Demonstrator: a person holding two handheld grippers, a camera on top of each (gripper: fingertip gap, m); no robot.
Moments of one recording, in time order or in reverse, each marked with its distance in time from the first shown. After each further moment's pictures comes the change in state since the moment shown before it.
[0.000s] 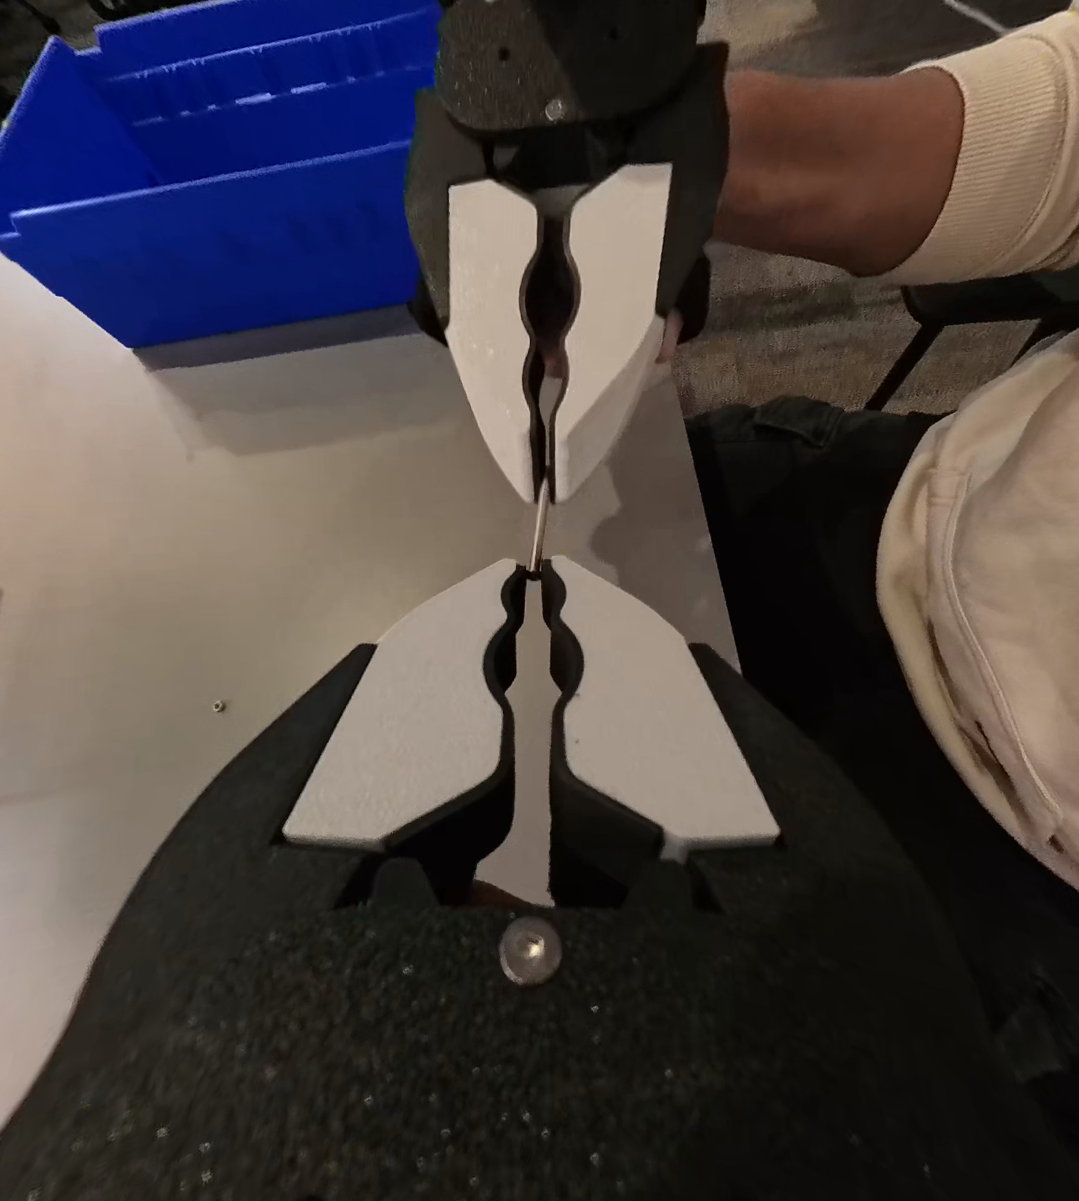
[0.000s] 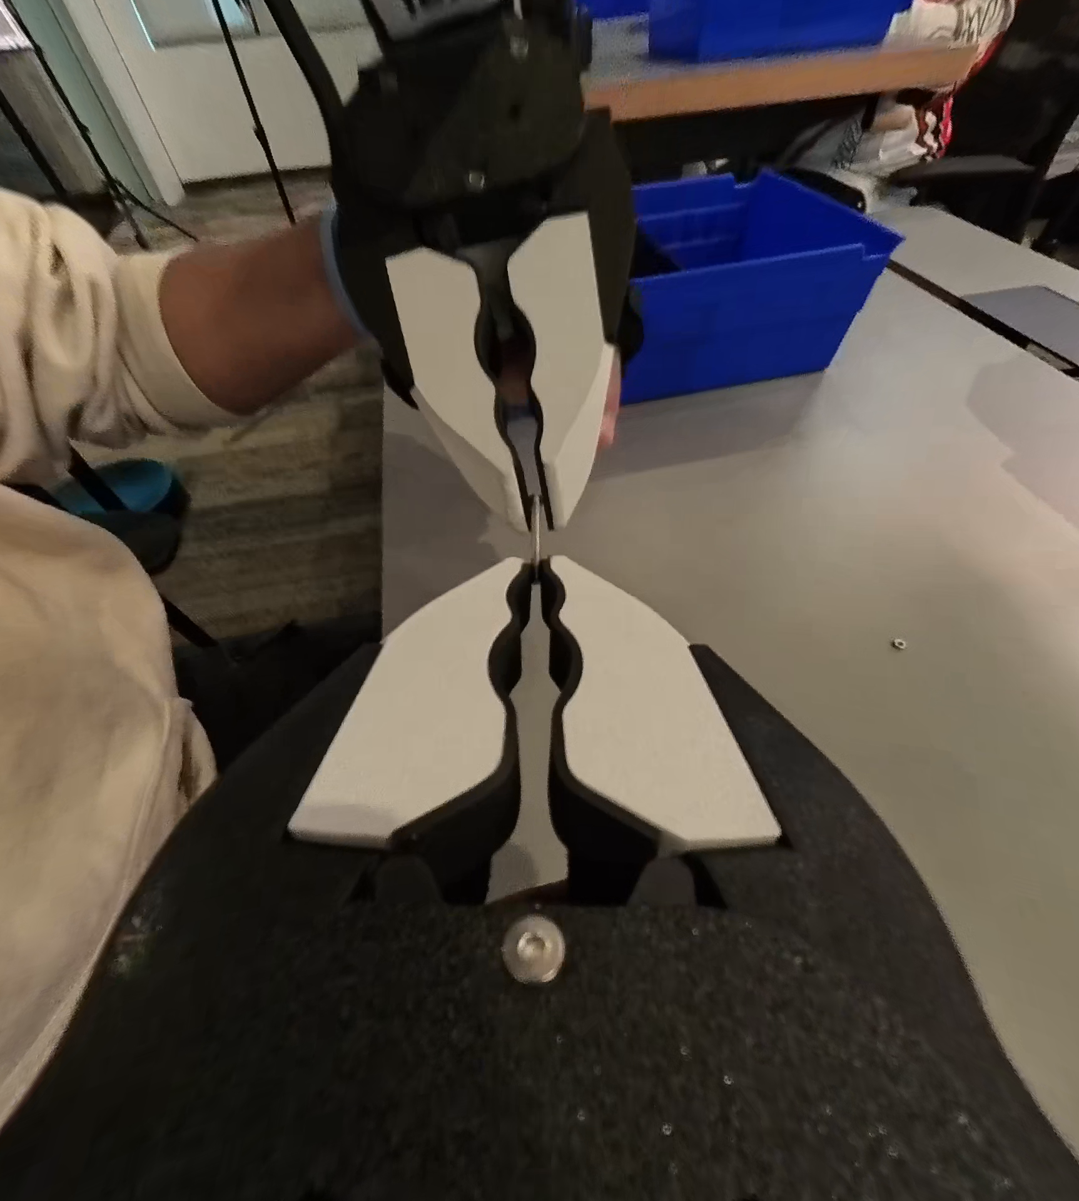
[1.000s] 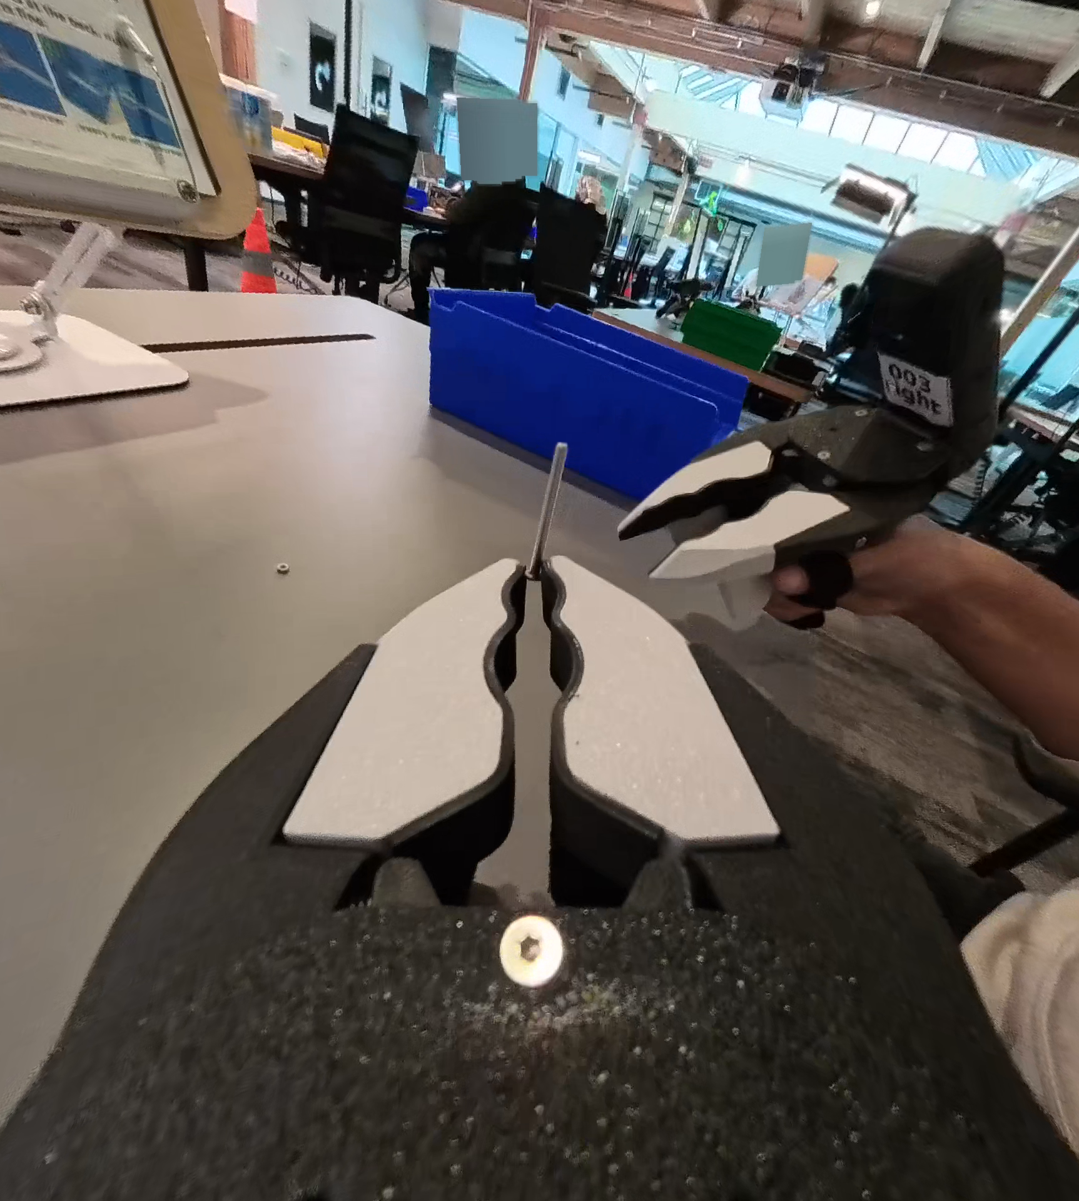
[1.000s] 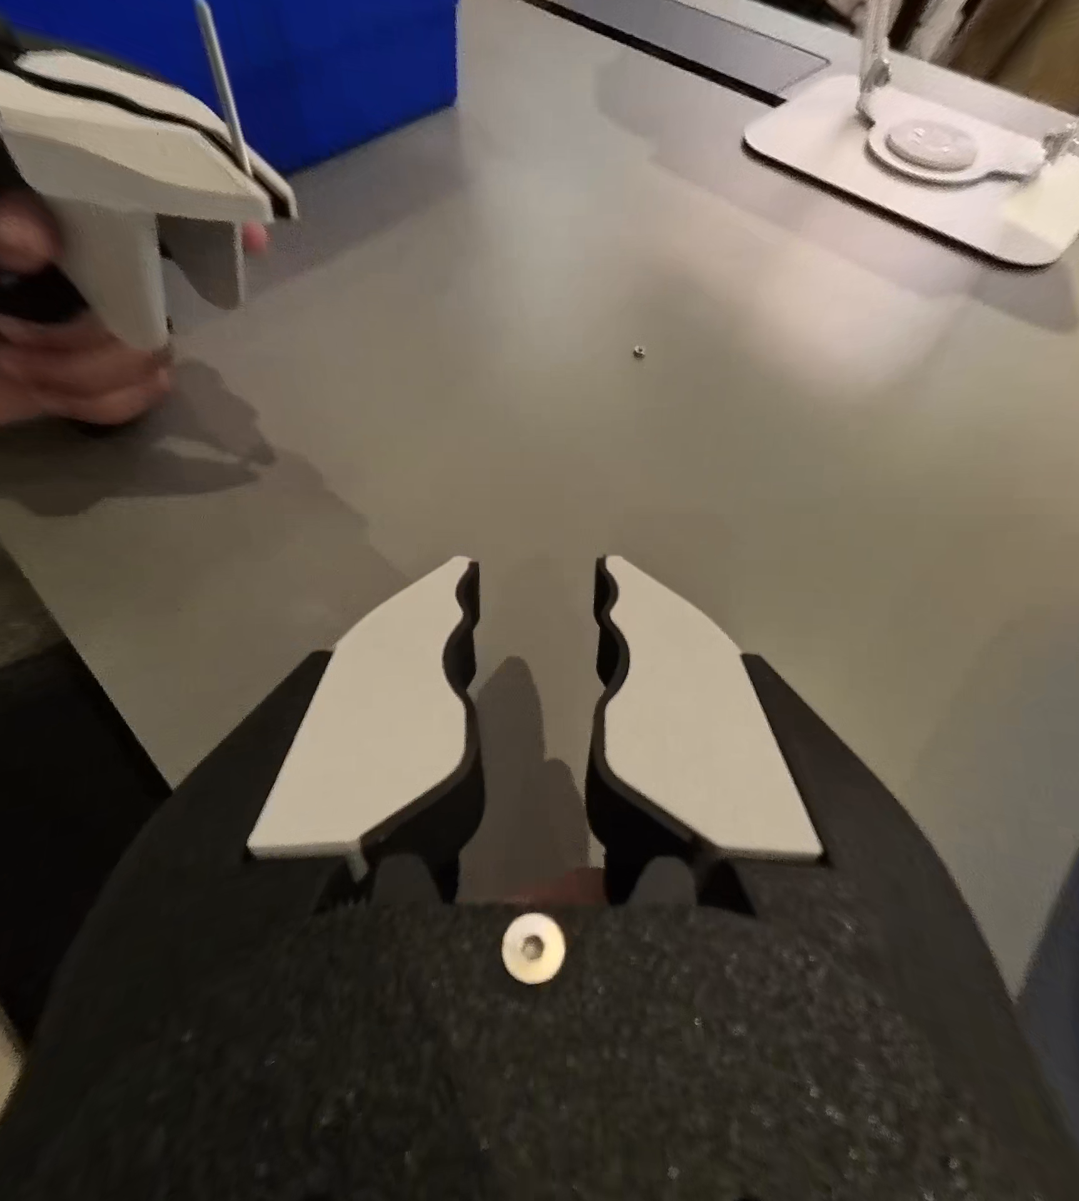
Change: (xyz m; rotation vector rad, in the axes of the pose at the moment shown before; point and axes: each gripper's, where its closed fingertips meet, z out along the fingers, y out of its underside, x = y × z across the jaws) left arm -0.044 0.049 -0.018 0.562 -0.407 -0.534; right arm 0.055 0.087 -0.024 -0.206 0.595 0.182
